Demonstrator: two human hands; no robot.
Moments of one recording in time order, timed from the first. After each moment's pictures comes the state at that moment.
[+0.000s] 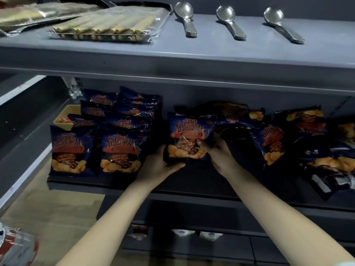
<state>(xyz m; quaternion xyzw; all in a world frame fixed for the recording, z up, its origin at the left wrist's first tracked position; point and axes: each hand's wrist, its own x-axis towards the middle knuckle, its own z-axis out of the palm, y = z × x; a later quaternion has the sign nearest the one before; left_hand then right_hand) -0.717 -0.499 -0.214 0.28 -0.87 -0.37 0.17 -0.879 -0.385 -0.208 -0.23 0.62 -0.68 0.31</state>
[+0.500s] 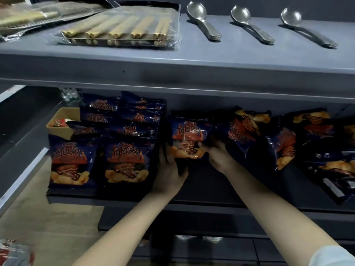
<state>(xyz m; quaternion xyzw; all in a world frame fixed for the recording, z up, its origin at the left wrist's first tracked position) -0.734 -0.498 -0.235 0.32 -0.88 -0.29 0.19 -0.888 -0.426 -0.219 -0.15 0.63 -0.67 0.36</state>
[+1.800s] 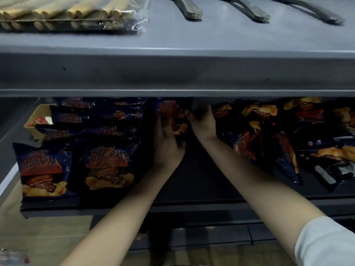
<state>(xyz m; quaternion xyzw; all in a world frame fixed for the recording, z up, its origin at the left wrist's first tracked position) -0.805 -0.524 -0.225 0.29 -0.89 -0.23 0.26 -0.917 -0.471 -0.195 -0.20 0.79 -0.57 0.07</state>
